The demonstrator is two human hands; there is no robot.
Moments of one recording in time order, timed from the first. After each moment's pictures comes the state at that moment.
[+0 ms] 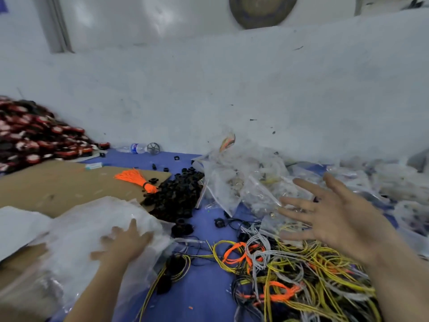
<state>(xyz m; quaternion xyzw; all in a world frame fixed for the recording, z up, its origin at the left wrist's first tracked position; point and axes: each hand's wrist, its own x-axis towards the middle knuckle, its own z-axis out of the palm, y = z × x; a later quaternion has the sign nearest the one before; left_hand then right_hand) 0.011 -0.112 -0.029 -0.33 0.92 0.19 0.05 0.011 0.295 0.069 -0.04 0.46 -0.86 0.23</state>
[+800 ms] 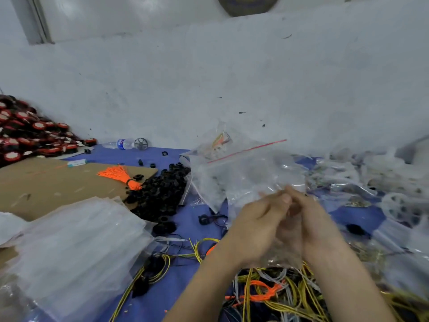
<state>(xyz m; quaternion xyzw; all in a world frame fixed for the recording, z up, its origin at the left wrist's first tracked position) 0.025 0.149 0.044 0.22 0.73 0.64 0.01 0.004 0.263 0.045 0.02 0.38 -0.91 0.17</state>
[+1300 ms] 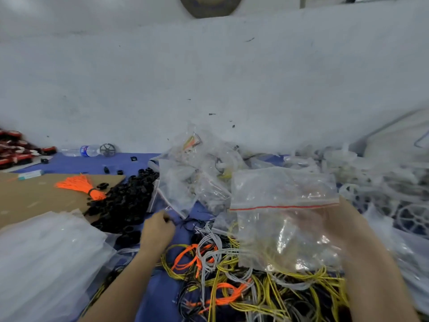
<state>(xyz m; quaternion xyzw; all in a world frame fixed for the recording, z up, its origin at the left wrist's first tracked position) -0.079 0.040 -0.059 -0.14 0.92 0.31 -0.16 0.011 0.357 0.056 0.02 0.52 -0.85 0.02</state>
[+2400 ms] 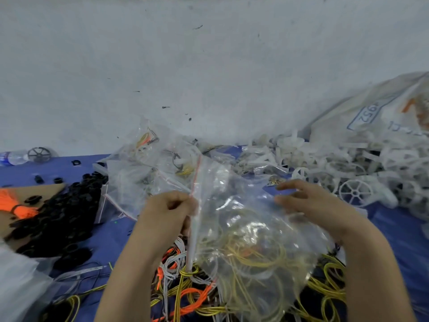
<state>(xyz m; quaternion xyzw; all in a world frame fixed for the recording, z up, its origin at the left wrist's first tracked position) -0.007 0.146 0.039 0.07 0.77 0.63 -0.03 0.015 0.416 0.037 0.08 0.82 -0.56 -0.02</state>
